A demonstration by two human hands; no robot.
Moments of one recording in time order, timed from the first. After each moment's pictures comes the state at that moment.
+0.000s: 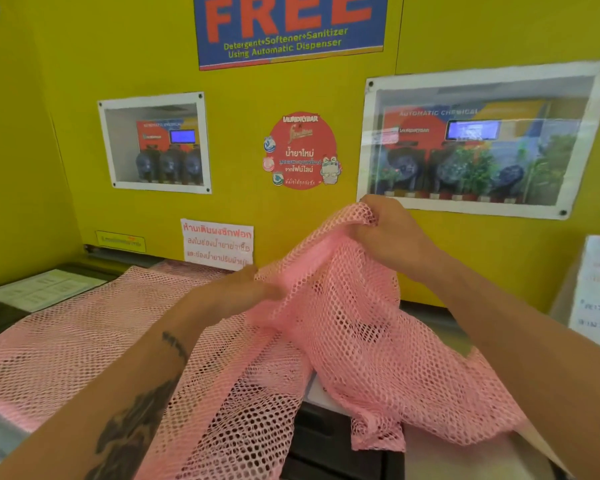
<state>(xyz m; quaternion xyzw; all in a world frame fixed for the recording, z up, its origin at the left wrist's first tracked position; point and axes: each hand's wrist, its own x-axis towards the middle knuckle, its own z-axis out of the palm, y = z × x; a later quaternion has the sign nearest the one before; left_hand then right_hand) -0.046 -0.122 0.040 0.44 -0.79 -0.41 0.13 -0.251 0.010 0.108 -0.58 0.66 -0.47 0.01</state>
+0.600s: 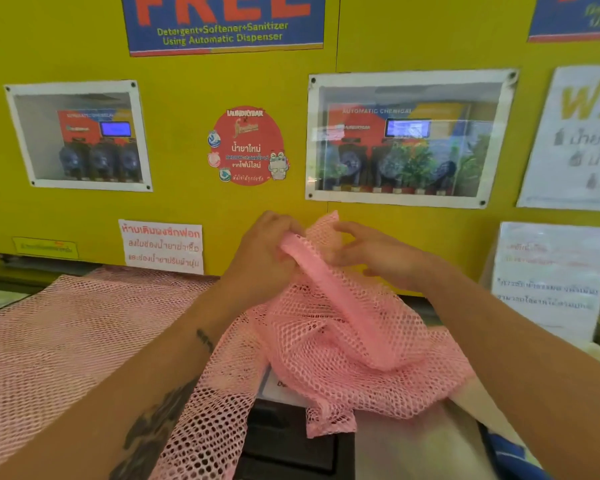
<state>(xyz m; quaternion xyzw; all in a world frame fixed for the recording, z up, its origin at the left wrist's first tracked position) -0.132 -0.075 0.056 0.12 -0.86 -0.20 0.45 -0.294 0.055 0.088 -0.51 0.71 -0.41 0.25</state>
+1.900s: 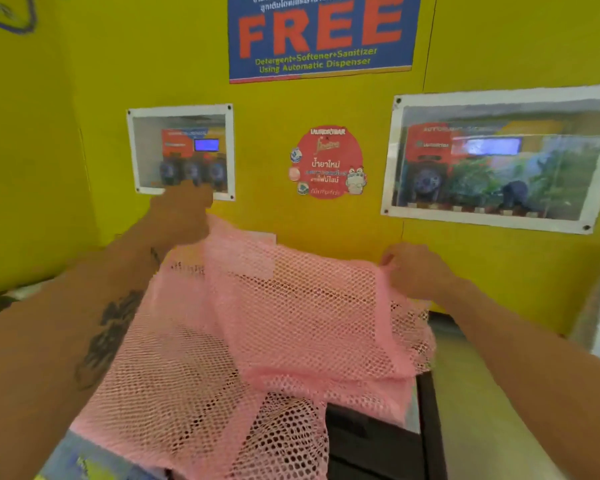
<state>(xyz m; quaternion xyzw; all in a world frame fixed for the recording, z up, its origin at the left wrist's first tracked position) 0.043 -0.219 0.134 0.51 -0.83 0.13 0.21 -0.285 -0.029 0.062 -0.53 0.82 -0.21 -0.07</state>
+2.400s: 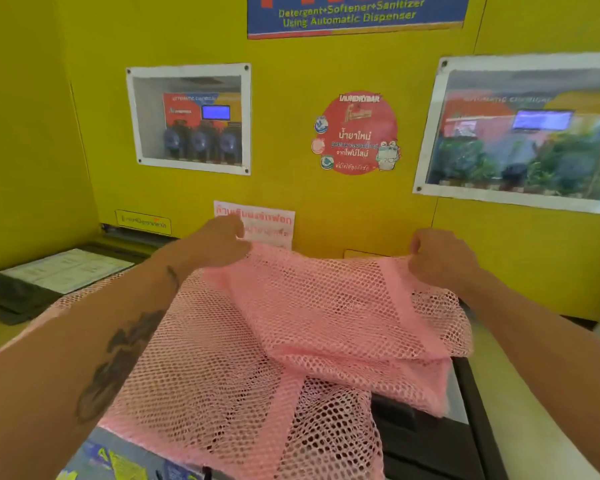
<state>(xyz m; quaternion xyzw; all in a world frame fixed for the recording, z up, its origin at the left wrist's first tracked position) 0.037 -0.231 0.063 0.45 -0.86 -0.15 0.18 -0.263 -0.052 0.049 -0.45 0.86 -0.20 -0.13</state>
